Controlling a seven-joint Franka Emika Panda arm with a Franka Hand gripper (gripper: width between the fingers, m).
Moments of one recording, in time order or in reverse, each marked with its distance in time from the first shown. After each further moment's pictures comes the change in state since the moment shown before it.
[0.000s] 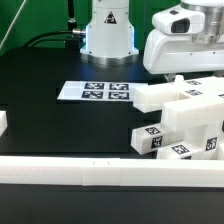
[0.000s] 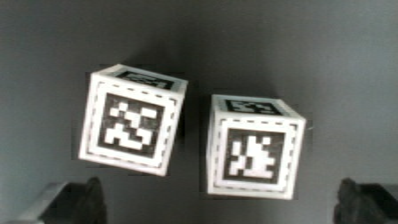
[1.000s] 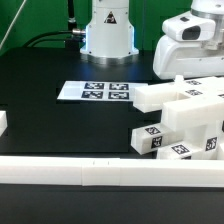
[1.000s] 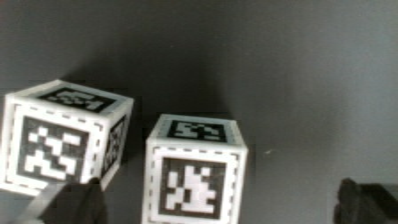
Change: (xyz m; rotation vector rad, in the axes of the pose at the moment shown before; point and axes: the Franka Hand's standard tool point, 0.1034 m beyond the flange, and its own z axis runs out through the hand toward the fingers) arm -0.004 -0.016 0.015 -0.005 -0.016 -0.022
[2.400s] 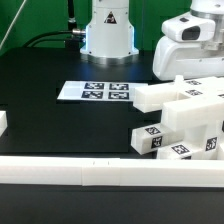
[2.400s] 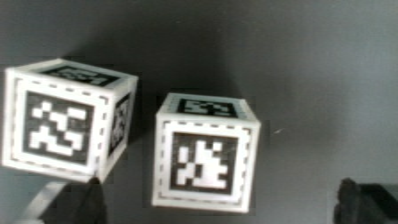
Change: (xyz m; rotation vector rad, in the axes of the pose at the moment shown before) arm 0.009 0.007 -0.007 0.003 0.020 0.005
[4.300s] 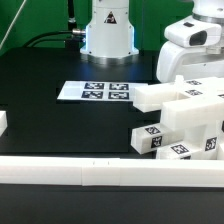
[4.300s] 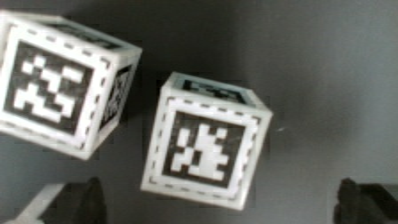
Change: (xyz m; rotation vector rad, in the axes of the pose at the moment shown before) arm 0.002 -0.004 0.009 -0.002 0.000 -0.142
